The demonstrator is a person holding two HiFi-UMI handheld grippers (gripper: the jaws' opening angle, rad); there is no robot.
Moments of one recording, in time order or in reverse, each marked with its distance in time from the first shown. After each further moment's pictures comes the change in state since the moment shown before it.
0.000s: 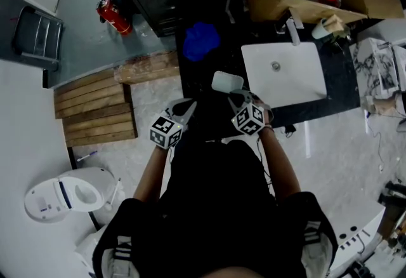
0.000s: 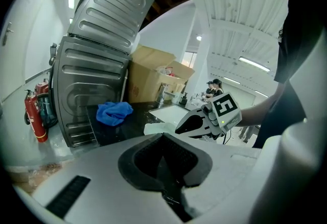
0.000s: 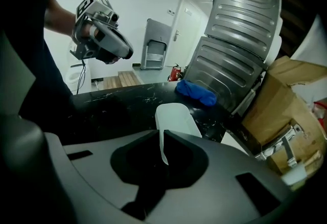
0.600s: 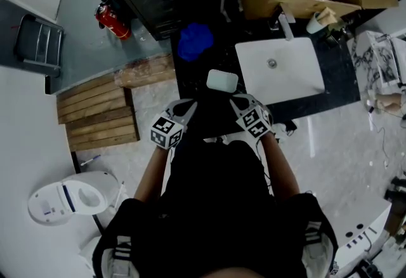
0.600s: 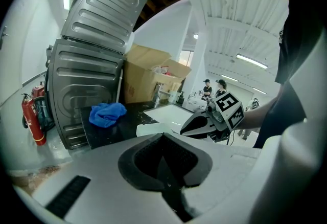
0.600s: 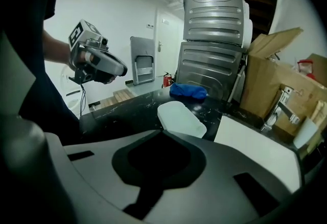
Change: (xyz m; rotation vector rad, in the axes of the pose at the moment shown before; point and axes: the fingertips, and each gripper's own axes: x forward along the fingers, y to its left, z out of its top) left arm 0.008 -0.027 0.004 0.022 0.018 -0.015; right arm -0.036 0.005 -0.013 0.244 -0.138 0.014
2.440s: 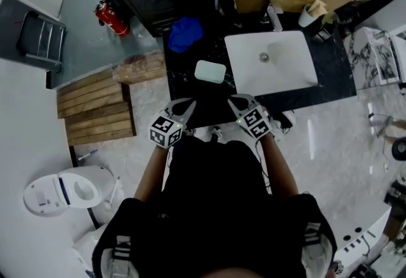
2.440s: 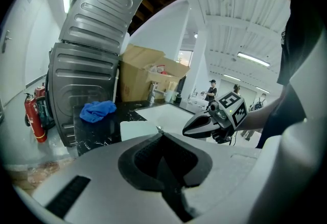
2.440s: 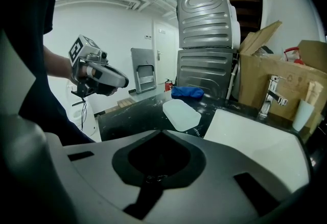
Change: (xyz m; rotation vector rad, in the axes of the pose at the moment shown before) left arm 0.014 -0.063 -0.012 0.007 -0.014 0.033; right arm -0.057 0.009 -0.027 0.069 -0.099 0.042
